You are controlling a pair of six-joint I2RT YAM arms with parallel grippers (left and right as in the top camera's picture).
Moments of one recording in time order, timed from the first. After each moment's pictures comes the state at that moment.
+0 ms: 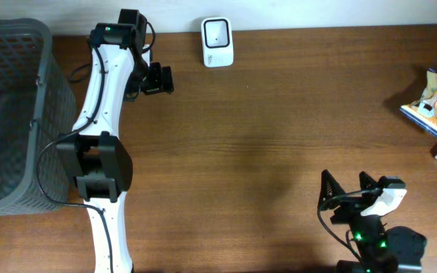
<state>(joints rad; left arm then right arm) -0.11 2.35 2.33 -1.42 0.07 -0.25 -0.14 0.02 0.29 -0.42 -0.27 0.33</state>
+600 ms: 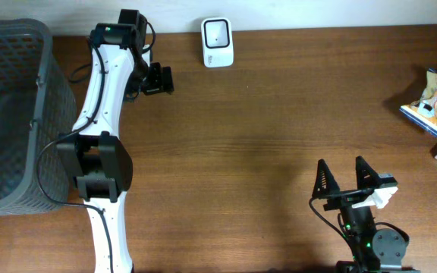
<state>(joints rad) -0.11 2.35 2.33 -1.42 0.07 -0.25 -0.09 0.01 0.02 0.07 -0.23 0.33</state>
